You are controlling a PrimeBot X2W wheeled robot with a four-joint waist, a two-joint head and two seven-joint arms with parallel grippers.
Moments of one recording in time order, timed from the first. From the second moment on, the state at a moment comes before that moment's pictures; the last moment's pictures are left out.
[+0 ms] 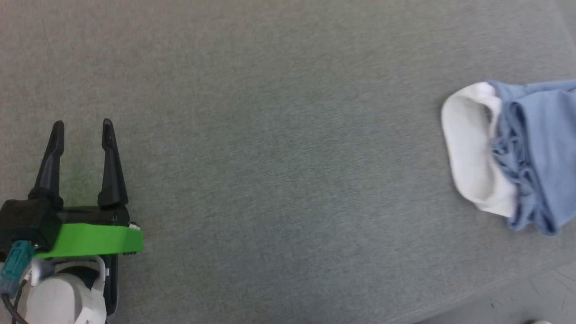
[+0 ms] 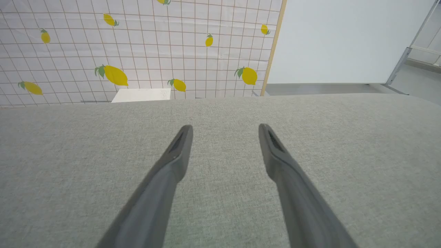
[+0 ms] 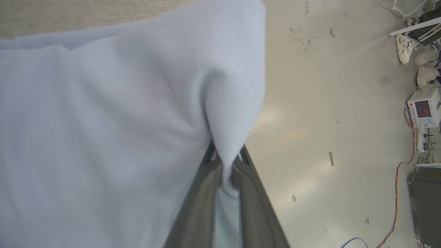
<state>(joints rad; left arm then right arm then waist) -0.10 0.21 0.06 -0.28 -0.17 0.02 -0.11 -0.61 -0.64 -0.07 0.66 0.25 0.13 0.46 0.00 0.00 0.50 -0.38</state>
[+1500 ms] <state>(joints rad) -0.08 0.12 0.01 0.01 -0.23 0.06 -0.23 -0.29 -0.06 -0.04 0.04 0.21 0.13 -0.20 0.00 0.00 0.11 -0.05</state>
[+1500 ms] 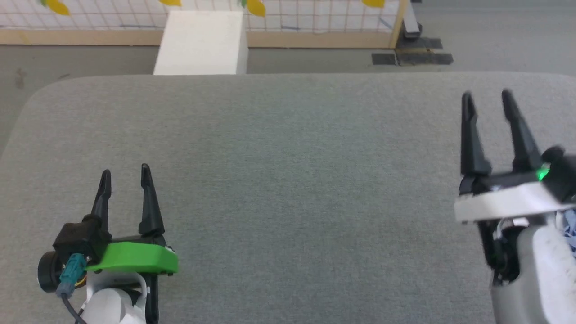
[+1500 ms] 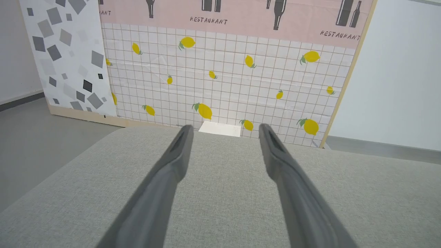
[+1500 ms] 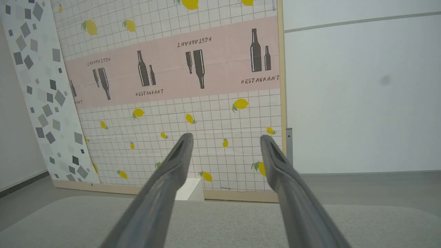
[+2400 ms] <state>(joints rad) -0.09 0.09 -0.08 0.21 -0.23 0.04 -0.25 0.00 -0.05 -0.04 0.09 0.18 0.13 -0.26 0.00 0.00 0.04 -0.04</state>
